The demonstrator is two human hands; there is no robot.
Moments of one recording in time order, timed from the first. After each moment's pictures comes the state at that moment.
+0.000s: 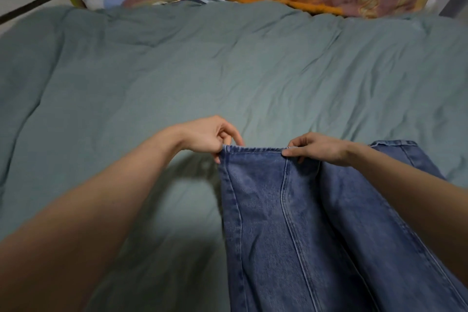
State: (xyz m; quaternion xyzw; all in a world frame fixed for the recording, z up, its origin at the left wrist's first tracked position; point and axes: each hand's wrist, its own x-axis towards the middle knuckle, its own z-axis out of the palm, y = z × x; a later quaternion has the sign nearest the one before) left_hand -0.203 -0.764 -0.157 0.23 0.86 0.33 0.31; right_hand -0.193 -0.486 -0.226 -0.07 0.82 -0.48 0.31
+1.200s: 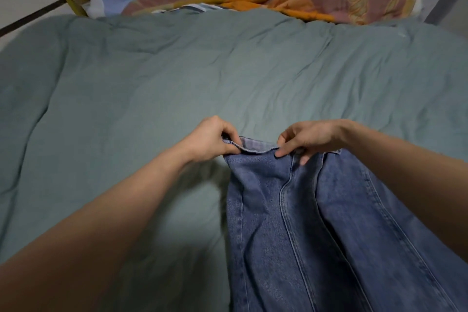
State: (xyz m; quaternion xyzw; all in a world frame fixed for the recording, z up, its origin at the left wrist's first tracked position) left_hand -0.166 -0.750 -0.139 0.19 0.93 0.31 0.10; right_hand -0.182 -0.504 -0.152 -0.04 0.79 -0.45 0.42
